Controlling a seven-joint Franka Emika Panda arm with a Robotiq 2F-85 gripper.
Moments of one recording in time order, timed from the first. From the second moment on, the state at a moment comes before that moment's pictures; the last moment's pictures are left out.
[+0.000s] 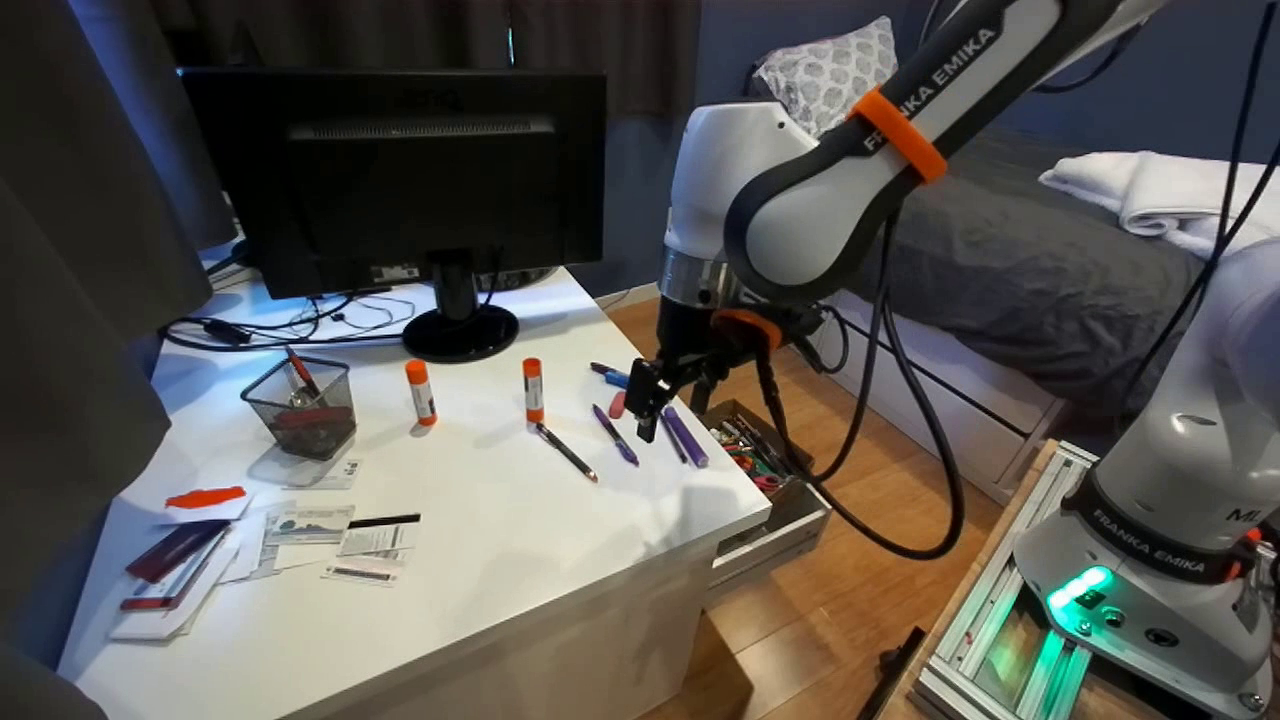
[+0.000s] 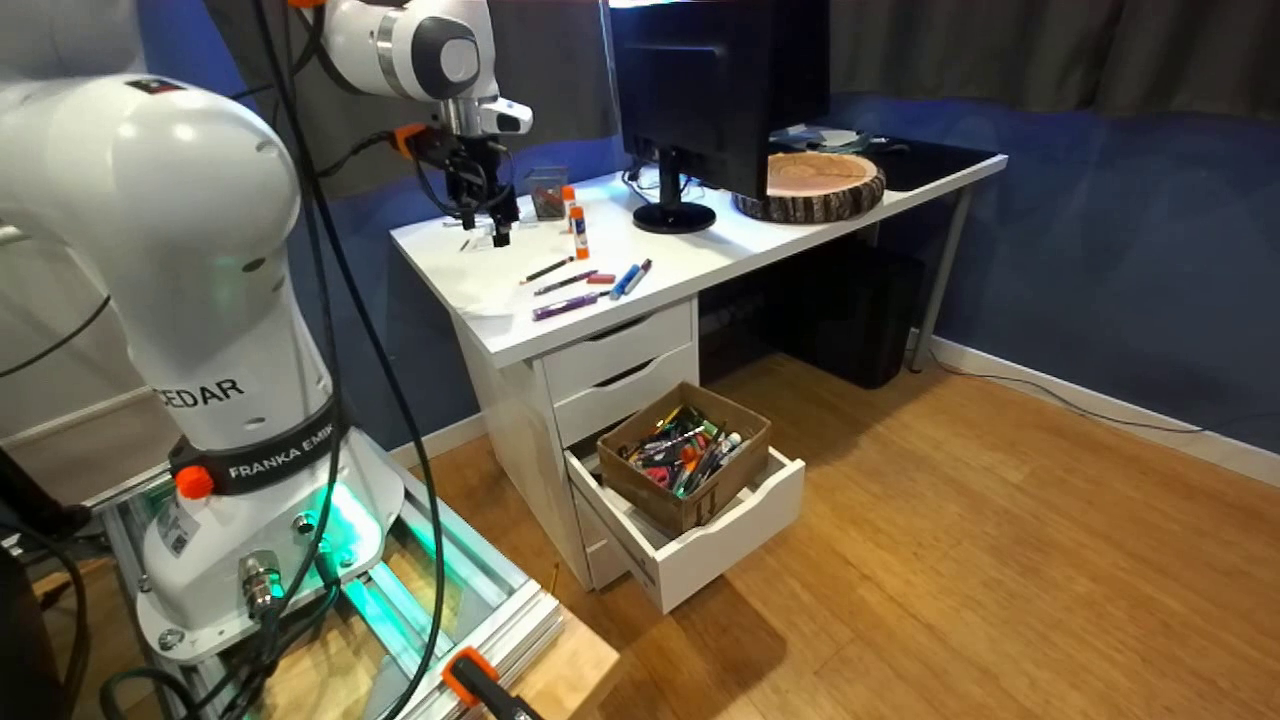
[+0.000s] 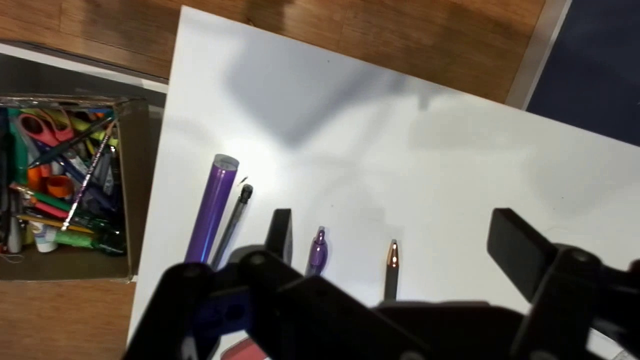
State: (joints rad) arm 0.26 0.09 0.28 -2.46 0.18 2.59 0.38
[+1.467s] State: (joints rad) arm 0.48 0.49 0.04 -2.17 -0.05 2.77 0.64
